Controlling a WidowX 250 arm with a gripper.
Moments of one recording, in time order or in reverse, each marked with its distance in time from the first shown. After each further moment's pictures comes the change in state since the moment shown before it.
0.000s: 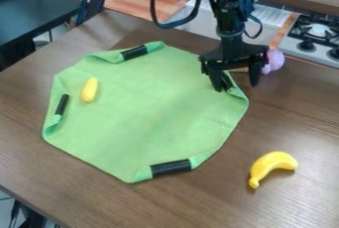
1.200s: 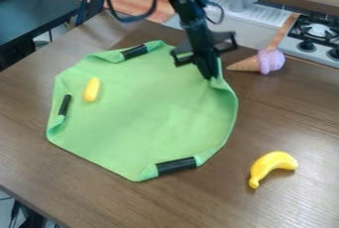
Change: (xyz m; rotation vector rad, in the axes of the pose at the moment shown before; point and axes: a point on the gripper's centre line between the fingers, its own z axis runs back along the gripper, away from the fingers) arm 0.018 0.043 0.022 -0.115 -0.011 0.079
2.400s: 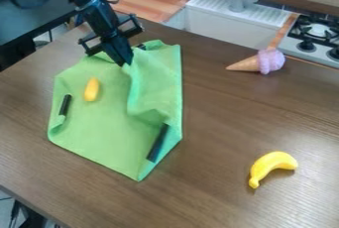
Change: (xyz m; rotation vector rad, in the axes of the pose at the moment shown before) arm 0.017 0.123 0.056 -0.097 0.152 0.010
